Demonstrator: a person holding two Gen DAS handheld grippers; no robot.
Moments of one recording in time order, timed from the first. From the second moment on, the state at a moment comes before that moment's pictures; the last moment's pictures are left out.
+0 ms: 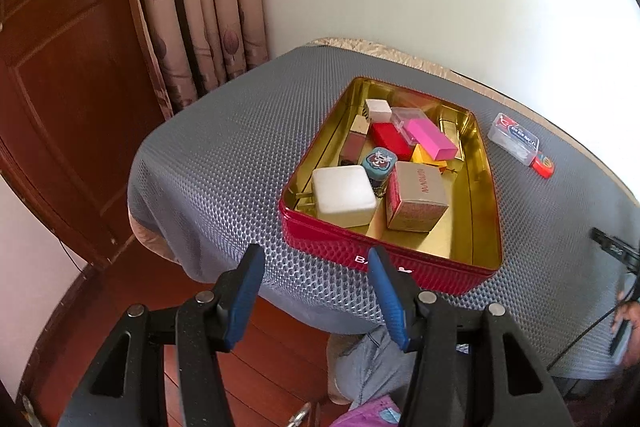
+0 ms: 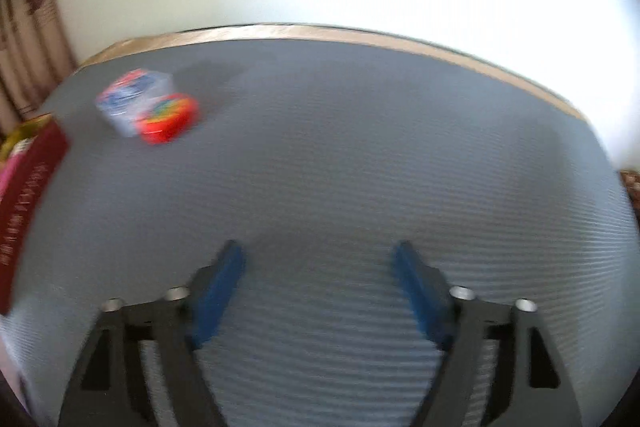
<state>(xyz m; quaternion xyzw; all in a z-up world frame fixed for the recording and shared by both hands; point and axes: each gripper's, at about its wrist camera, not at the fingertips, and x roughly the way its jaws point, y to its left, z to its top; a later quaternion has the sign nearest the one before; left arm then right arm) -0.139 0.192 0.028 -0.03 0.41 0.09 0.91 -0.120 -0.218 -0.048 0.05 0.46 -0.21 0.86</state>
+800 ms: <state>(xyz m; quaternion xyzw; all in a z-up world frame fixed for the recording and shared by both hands) -0.011 -0.003 0.048 -0.09 0.52 -0.14 0.84 -0.148 -0.255 -0.042 0.15 0.43 -0.19 0.87</state>
